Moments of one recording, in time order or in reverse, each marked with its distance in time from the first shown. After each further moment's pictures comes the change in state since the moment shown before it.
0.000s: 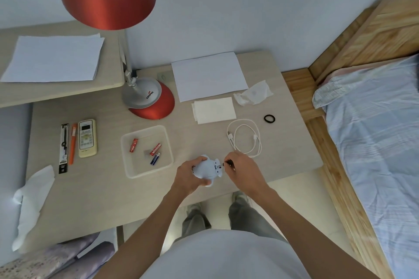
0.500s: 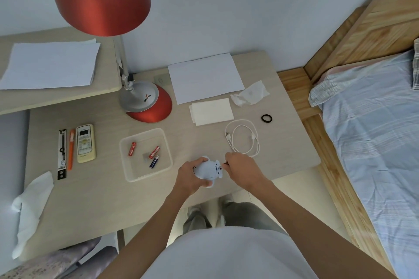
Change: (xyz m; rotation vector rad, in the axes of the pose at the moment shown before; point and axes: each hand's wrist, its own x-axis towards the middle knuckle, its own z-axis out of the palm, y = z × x) left_hand 0.007 0.001 0.005 0.019 -0.020 -0.019; right_hand 0.017 -0.004 -0.010 -0.255 -0.195 0.025
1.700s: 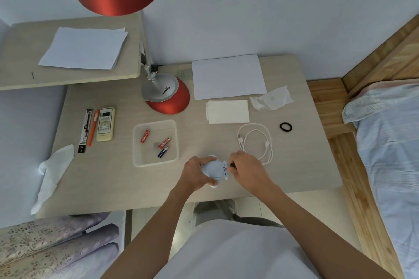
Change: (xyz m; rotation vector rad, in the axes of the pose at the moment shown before) left_hand -0.004 0.029 0.010 0.121 0.129 -0.251; right_hand 0.016 0.016 0.004 0.007 0.049 -0.194
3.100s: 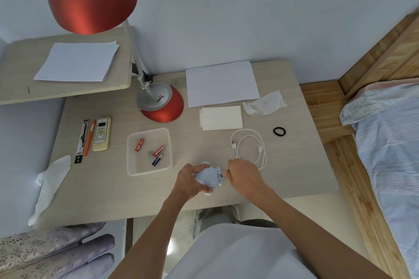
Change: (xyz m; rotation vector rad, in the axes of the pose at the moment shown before) left_hand -0.002 -0.001 0.005 -0.037 0.038 -0.026; right_hand 0.000 0.014 0.002 -0.030 -0.027 0.021
